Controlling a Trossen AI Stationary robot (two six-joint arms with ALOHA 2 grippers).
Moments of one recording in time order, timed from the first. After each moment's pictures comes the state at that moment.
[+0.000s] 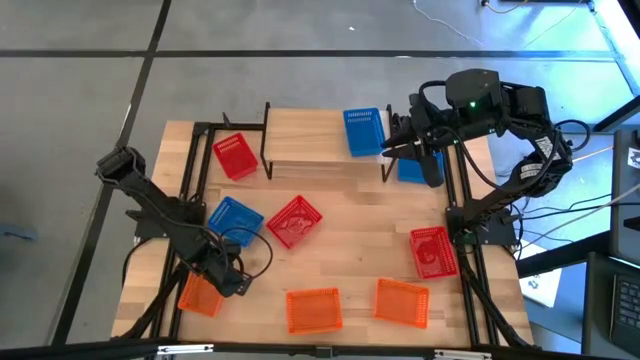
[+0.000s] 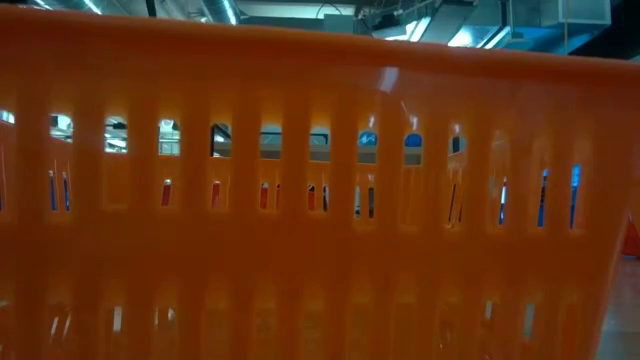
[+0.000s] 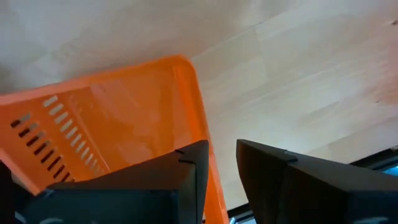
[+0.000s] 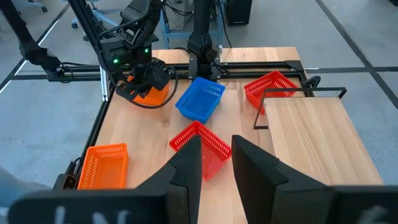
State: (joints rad) left arm -0.74 1.37 0.87 -0.76 0.08 -1.91; right arm -0.12 1.51 2.28 -1.31 -0.17 -0.04
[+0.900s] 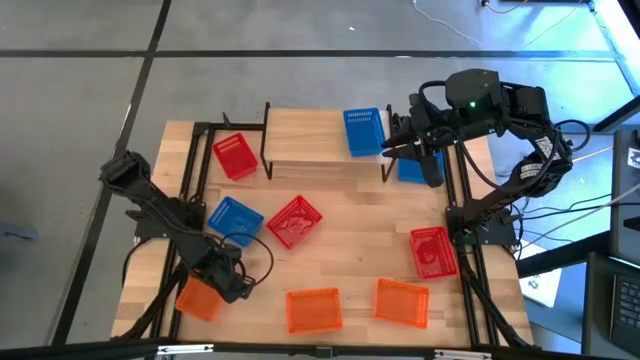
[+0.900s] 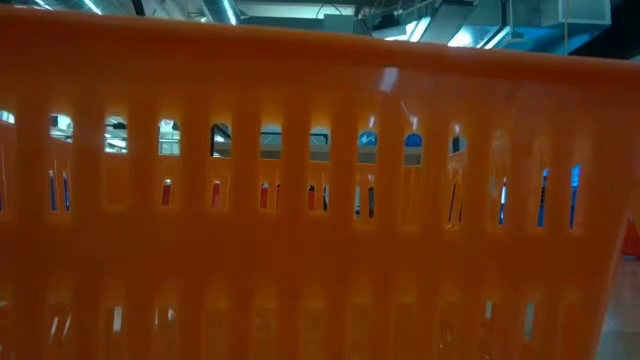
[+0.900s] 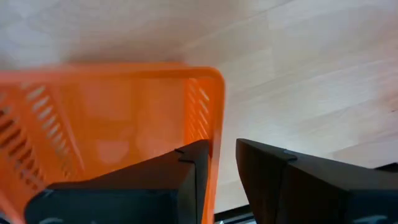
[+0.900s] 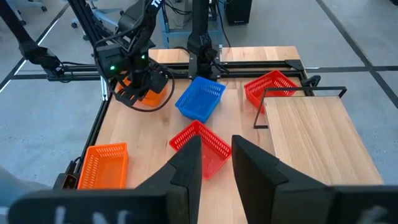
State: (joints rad) left arm -0.75 1.44 0.87 -0.70 0.11 -2.04; right arm -0.12 1.51 2.28 -1.31 -0.17 -0.04
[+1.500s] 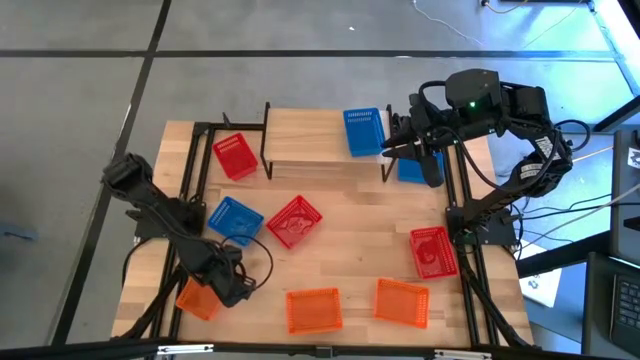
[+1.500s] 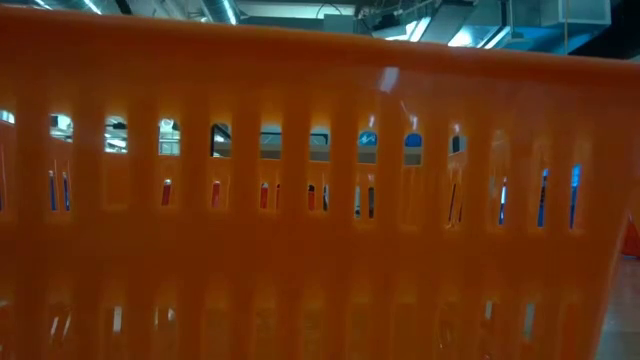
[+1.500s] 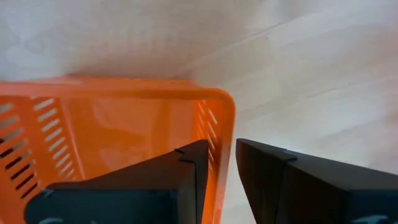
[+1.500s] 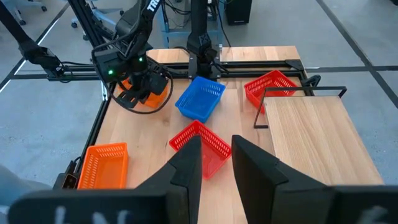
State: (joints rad) left arm -0.78 1.49 0.87 -0.70 0.03 -2.04; right arm -0.12 1.51 2.28 -1.31 -0.17 -0.04
